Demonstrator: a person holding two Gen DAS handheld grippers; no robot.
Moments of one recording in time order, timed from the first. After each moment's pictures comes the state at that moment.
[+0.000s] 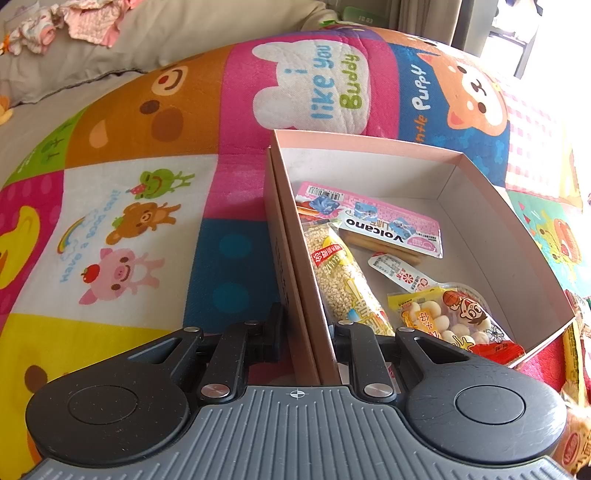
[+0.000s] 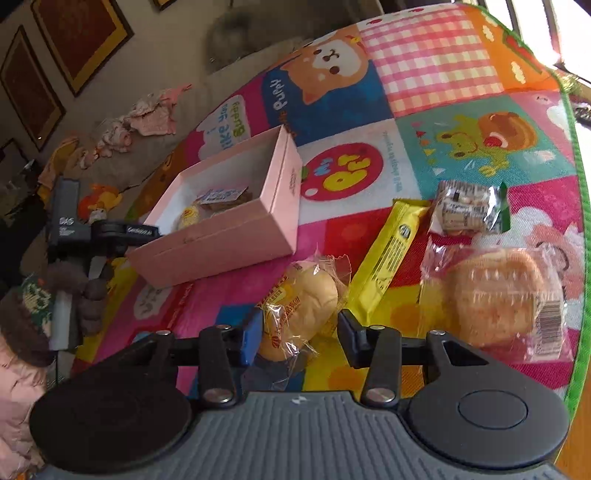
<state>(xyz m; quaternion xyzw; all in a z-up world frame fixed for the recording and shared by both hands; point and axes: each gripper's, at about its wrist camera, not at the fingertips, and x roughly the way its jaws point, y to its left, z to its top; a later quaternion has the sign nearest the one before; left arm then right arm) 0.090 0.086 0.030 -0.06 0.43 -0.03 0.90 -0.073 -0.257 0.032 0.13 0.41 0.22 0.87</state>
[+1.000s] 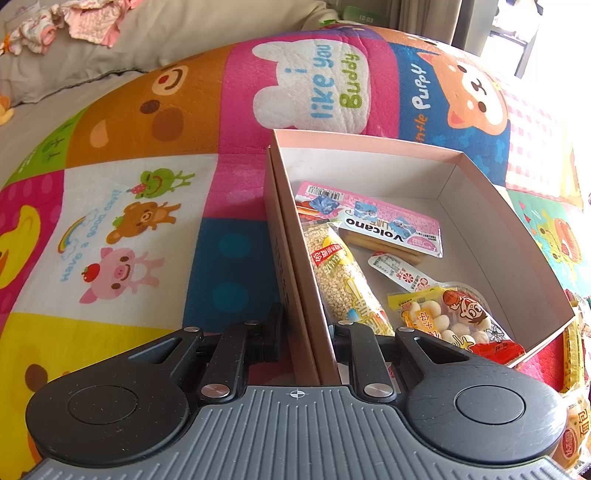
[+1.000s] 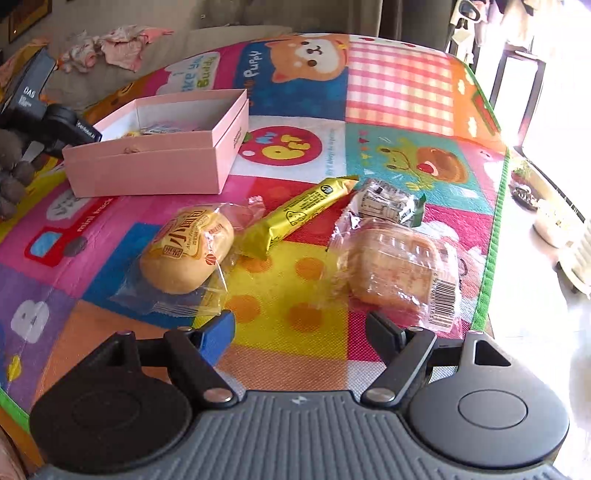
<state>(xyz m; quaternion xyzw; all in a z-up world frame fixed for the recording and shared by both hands) 0.090 0.085 0.030 -0.06 0.43 -0.03 0.90 -0.101 -0.255 0.024 -0.03 0.39 0.09 0.92</state>
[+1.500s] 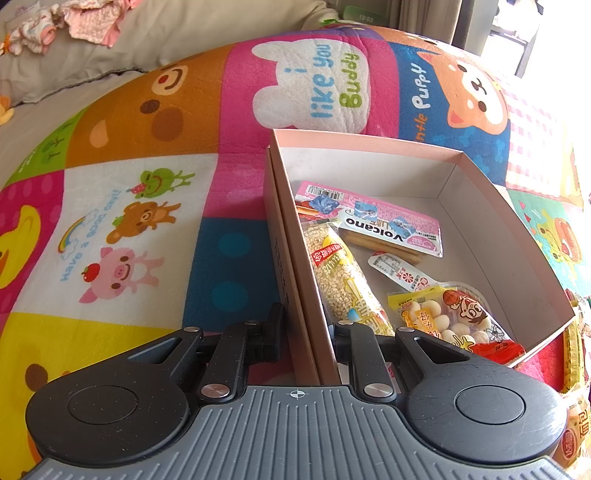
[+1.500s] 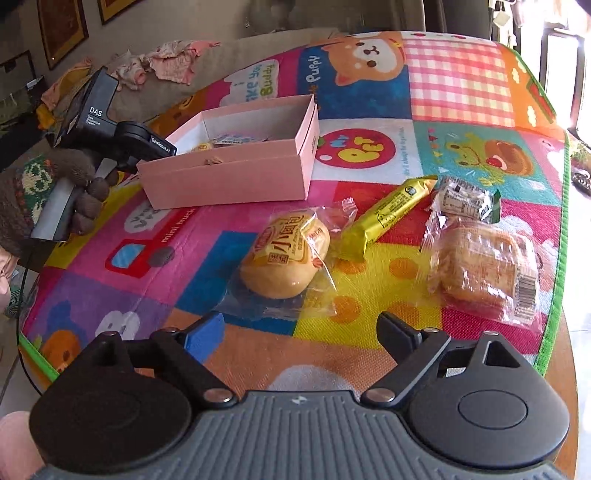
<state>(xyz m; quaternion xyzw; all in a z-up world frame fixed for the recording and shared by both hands) 0.089 0.084 0.030 -0.06 0.43 -0.03 0.90 -0.107 -0.213 0.036 -0.01 0.38 0.16 0.91</state>
